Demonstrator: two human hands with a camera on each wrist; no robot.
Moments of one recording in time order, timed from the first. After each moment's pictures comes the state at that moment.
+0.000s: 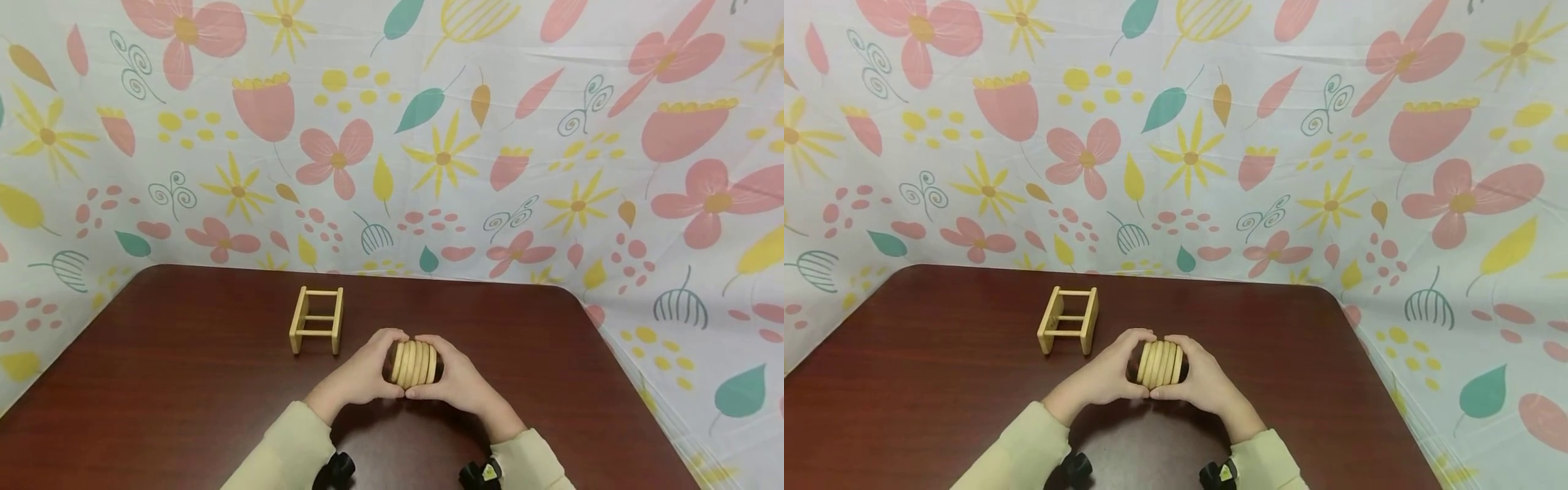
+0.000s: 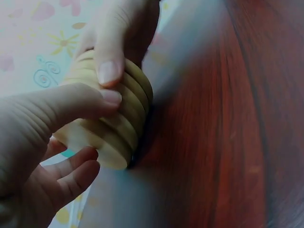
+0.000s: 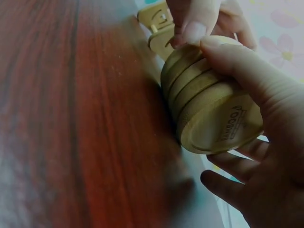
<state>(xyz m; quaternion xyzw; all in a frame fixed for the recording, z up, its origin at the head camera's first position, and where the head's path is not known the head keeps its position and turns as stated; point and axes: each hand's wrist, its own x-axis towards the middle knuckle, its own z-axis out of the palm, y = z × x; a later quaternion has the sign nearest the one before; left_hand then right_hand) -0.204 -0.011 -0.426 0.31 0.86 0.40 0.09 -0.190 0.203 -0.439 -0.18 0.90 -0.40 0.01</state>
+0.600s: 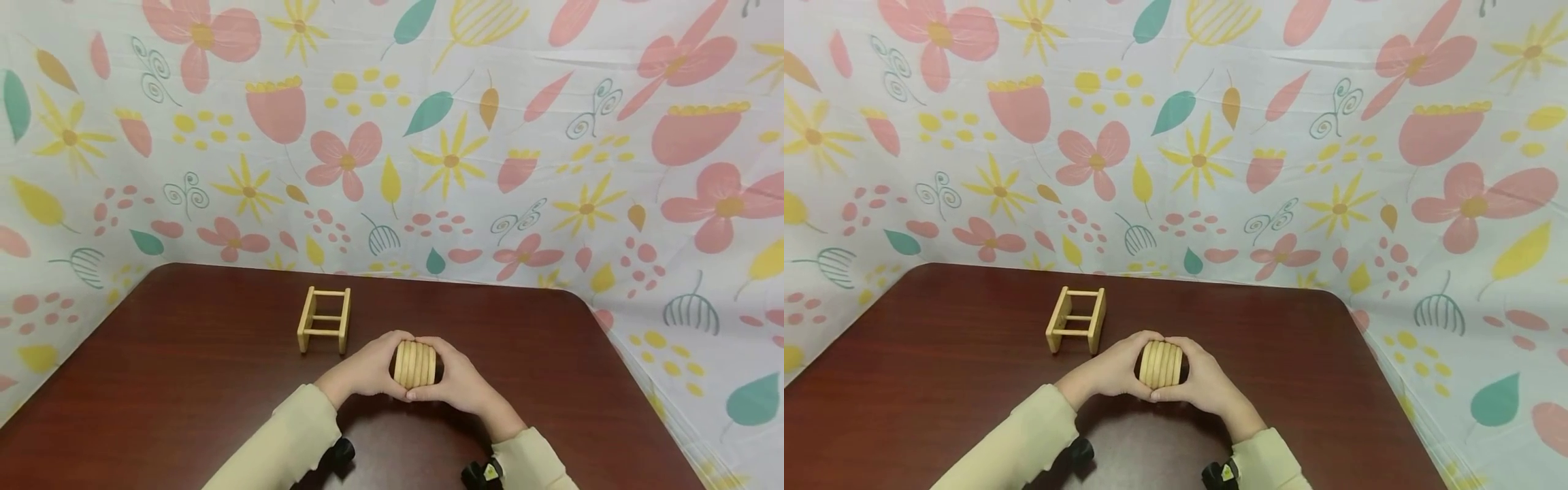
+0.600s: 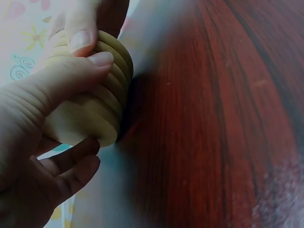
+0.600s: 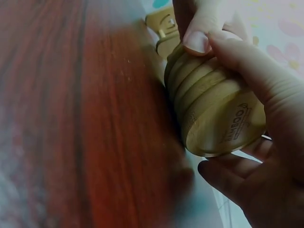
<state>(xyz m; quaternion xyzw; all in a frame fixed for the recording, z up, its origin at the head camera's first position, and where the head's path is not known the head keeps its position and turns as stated) -0.218 -0.010 -0.427 0.32 0.87 0.35 0.10 -0.193 0.197 -0.440 -0.19 0.89 -0.41 0.03</state>
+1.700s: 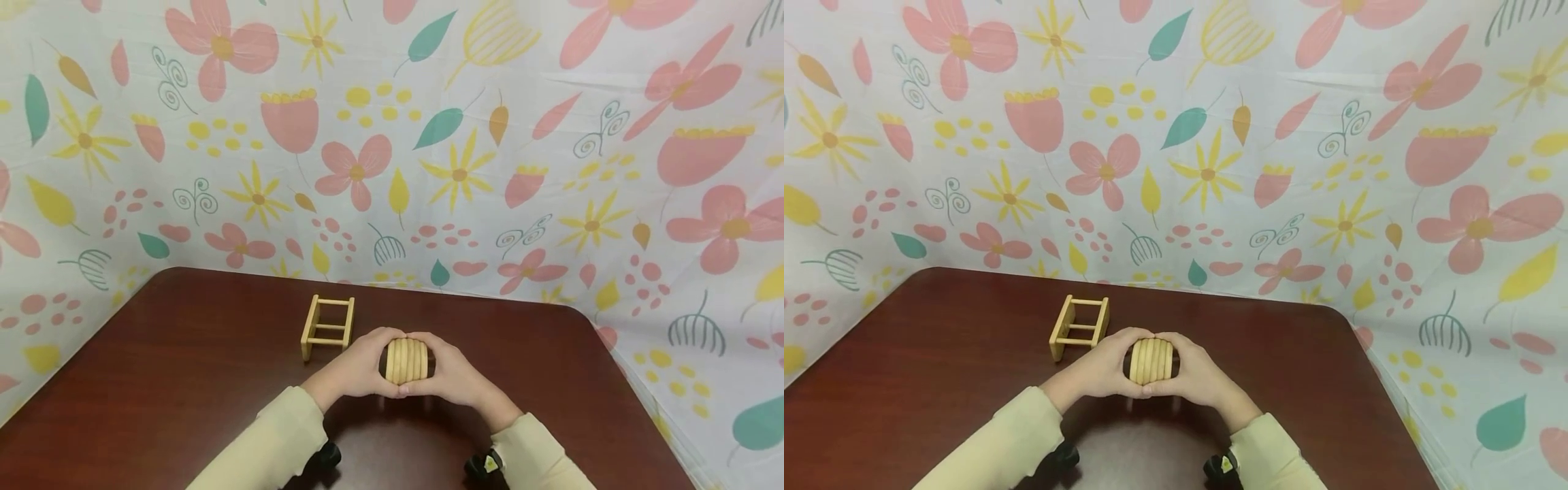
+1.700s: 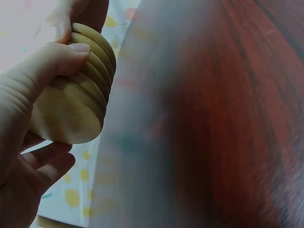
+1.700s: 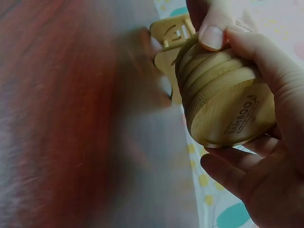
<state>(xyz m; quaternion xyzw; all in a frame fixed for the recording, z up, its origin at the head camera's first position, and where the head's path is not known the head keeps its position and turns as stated) -0.221 -0.033 -0.409 0.32 0.88 0.35 0.04 -0.213 0.179 -0.413 -0.24 0.90 -0.37 0.03</state>
